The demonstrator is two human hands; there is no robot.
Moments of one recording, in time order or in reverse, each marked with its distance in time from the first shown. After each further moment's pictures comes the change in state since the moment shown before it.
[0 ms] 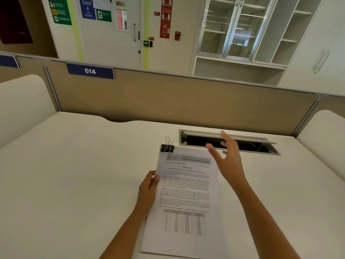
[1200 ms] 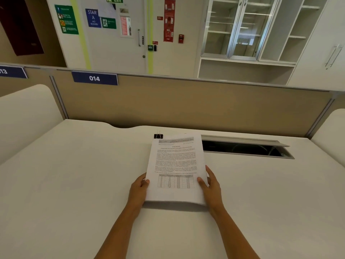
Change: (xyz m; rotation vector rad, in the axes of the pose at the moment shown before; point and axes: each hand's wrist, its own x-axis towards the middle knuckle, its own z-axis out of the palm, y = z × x) left_hand 0.037 0.004 -0.039 0.117 0.153 -0.218; right_hand -0.020 0.081 0.094 0.323 -0.106 0.355
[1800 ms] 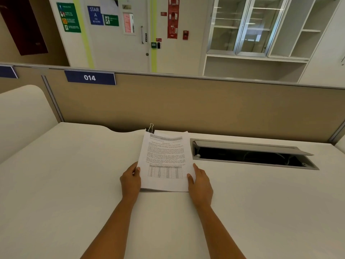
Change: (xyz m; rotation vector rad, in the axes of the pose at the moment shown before) left_hand 0.100 0.008 0.000 0.211 0.349 0.182; right_hand 0.083 0.005 0.065 -0.621 0.071 -0.098
